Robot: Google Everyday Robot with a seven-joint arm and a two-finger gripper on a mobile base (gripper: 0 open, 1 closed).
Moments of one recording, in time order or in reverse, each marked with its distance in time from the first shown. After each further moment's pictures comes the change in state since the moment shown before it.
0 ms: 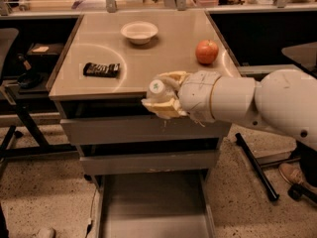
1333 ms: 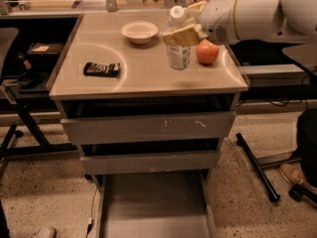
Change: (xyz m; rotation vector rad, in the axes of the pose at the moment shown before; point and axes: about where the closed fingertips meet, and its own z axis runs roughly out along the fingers) arm -0.050 -0.142 -0.010 -0.006 0.004 0.058
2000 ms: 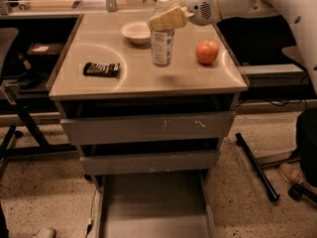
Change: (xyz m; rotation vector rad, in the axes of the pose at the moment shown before) arm -0.005 -0.035 0.056 -0.208 -0.011 0.187
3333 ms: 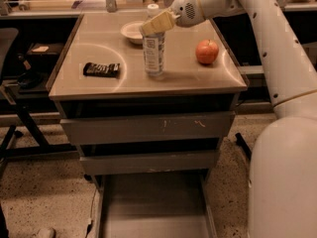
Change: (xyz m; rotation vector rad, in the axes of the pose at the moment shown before) arm 0.028 -0.034 0.056 -0.144 0.089 0.182
